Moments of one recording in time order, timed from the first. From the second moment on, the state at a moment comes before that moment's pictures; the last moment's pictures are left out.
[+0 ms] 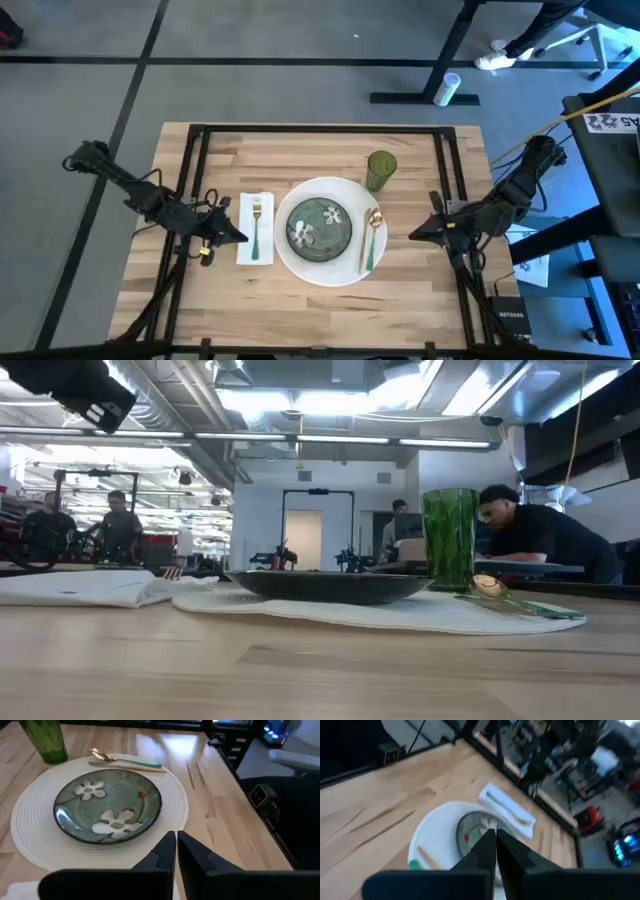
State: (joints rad) left arm -0.55 0.60 0.46 -0.30 -0.36 -0.28; right arm 0.76 0.61 0.70 -0.50 0.48 -0.43
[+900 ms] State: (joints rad) left arm -0.44 0.26 0.23 -0.25 -0.32 -0.19; right arm 0.76 0.33 0.48 -0.19 0.44 -0.72
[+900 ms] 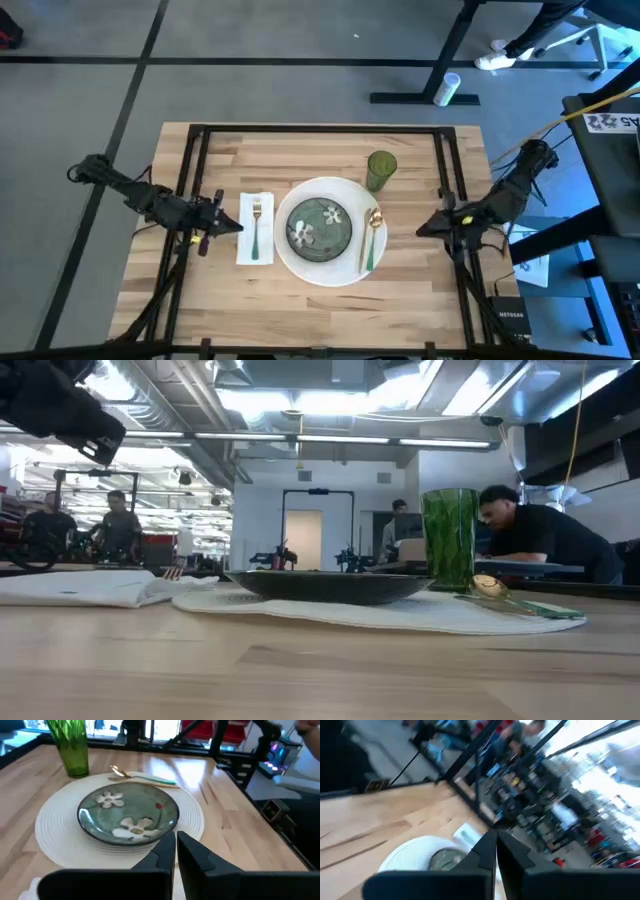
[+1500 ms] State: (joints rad) left arm -0.19 0.08 0.09 -0.24 -0.27 -0.14; right arm 0.76 0.00 0.26 -0.10 0.59 -0.78
